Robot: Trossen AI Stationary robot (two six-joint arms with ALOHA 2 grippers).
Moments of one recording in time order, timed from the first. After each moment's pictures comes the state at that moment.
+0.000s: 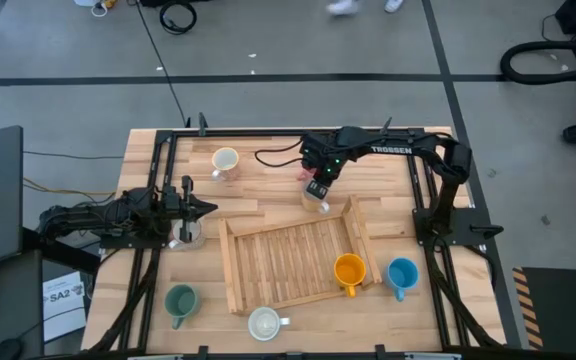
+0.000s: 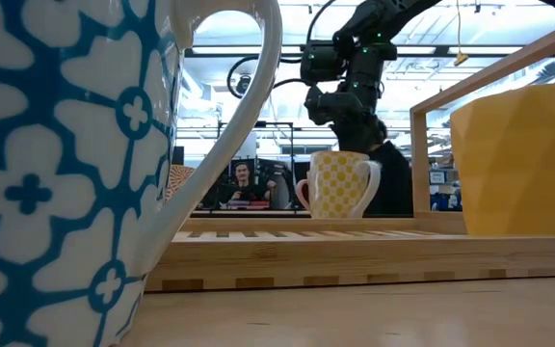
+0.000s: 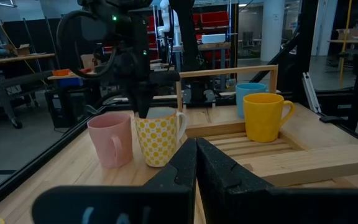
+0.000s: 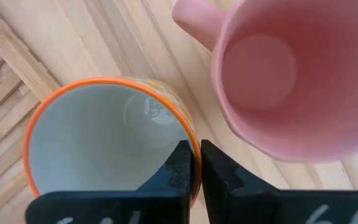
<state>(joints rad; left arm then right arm) 0.05 0.01 0.01 0.05 -0.04 0.06 -0.36 1.81 1.44 -0.96 -0.10 0.18</state>
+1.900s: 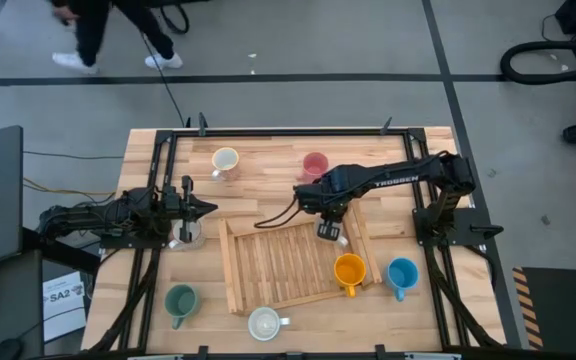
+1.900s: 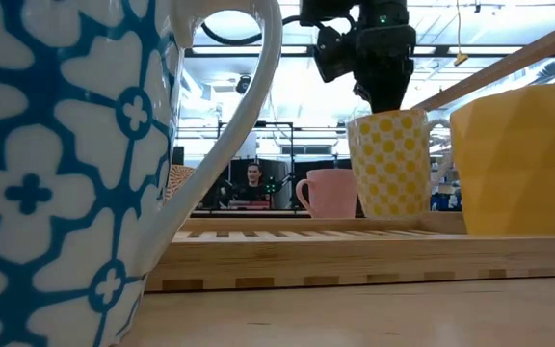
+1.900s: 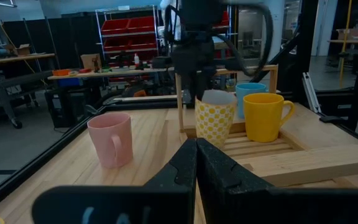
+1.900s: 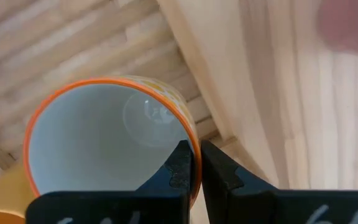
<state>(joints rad) 0.05 0.01 0.01 0.05 -0.04 0.06 0.02 1.81 1.53 -1.25 0.04 0.31</state>
